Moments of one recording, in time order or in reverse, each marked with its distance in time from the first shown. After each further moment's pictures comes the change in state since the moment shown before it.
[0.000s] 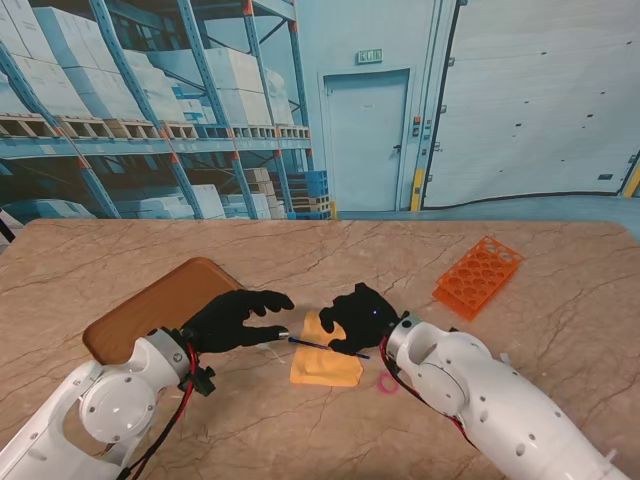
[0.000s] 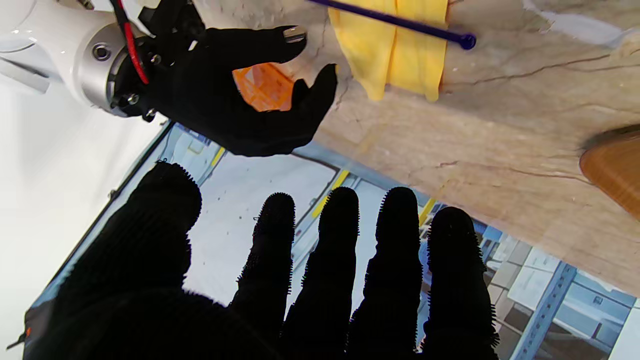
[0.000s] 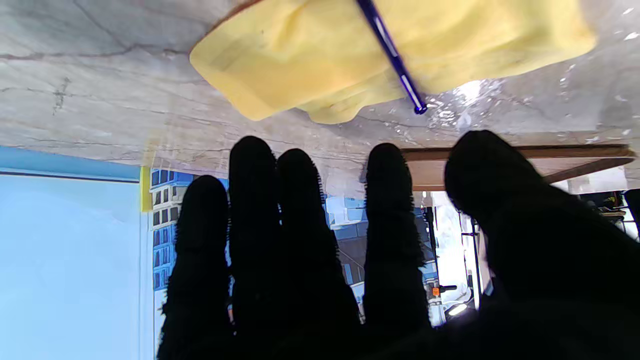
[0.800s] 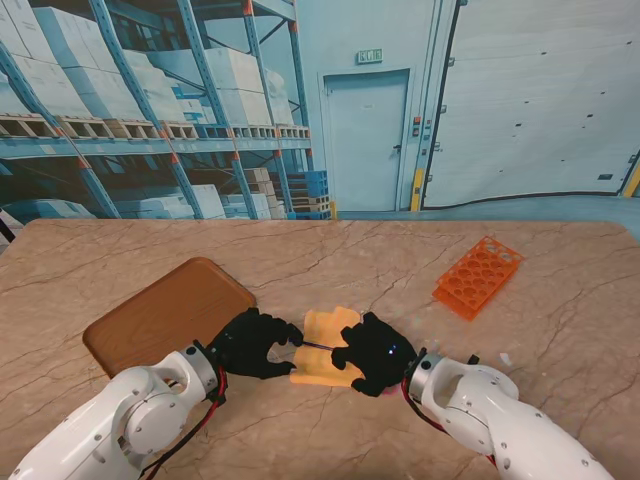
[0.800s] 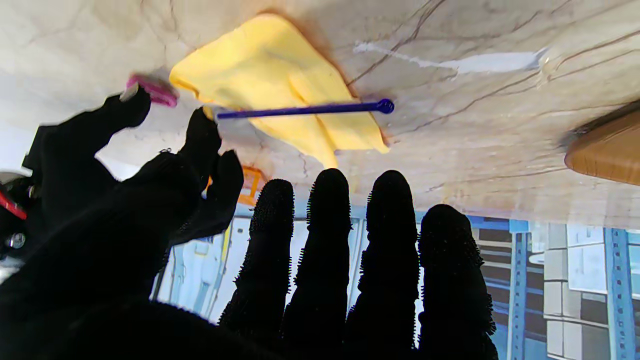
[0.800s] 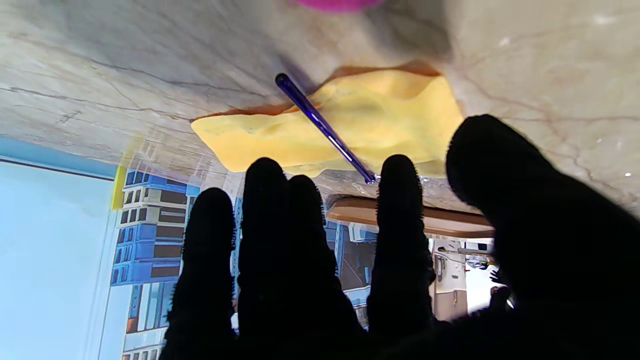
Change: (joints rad) left arm -0.116 0.018 0.202 0.196 0.462 -0.096 0.201; right arm -0.169 0.056 0.096 -0.049 -0.253 -0.131 -0.128; left_hand -0.158 -0.167 0.355 -0.001 0.011 -0.014 0.265 0.061 0.042 -0.065 0.346 0.262 0.098 -0.023 0.390 0.271 0.131 -0.031 0.290 0.129; right_hand 0.000 -0.105 0.047 0.043 -0.100 -0.087 -0.051 0.144 -0.274 0.004 0.097 0.065 -0.186 -0.069 0.075 0.025 -0.113 -0.057 -0.025 -0.004
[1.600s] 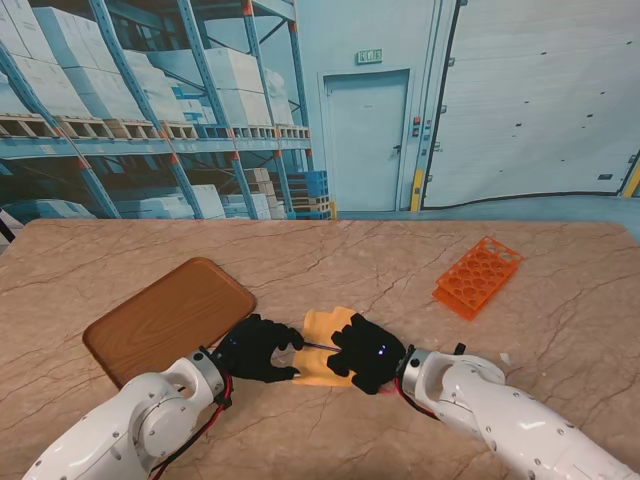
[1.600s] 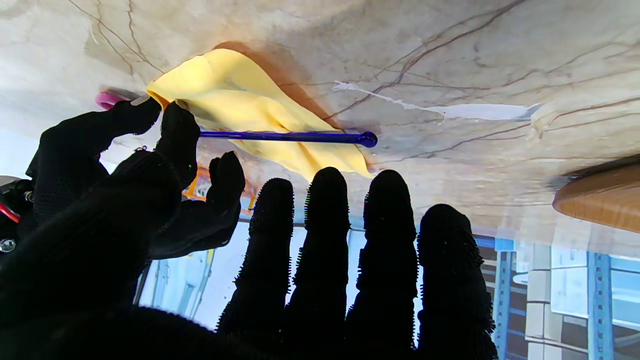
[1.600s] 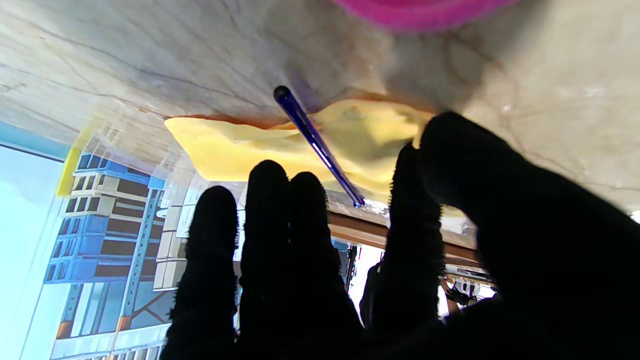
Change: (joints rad) left arm -0.057 -0.011 0.083 0.126 -0.020 0.030 0.104; right arm 0.202 0.035 -0.246 0.158 -0.023 0.026 -0.130; left_hand -0.063 -0.020 -0.021 0.000 0.000 -0.001 0.026 0.012 0.010 -0.010 0.055 0.043 0.026 -0.014 0.042 0.026 0.022 -0.004 0.015 0.010; right_hand 0.060 -0.066 0.115 0.035 0.102 -0.125 0.283 -0.202 0.028 -0.040 0.024 0.012 -0.012 -0.022 0.038 0.002 0.021 -0.031 0.025 -0.015
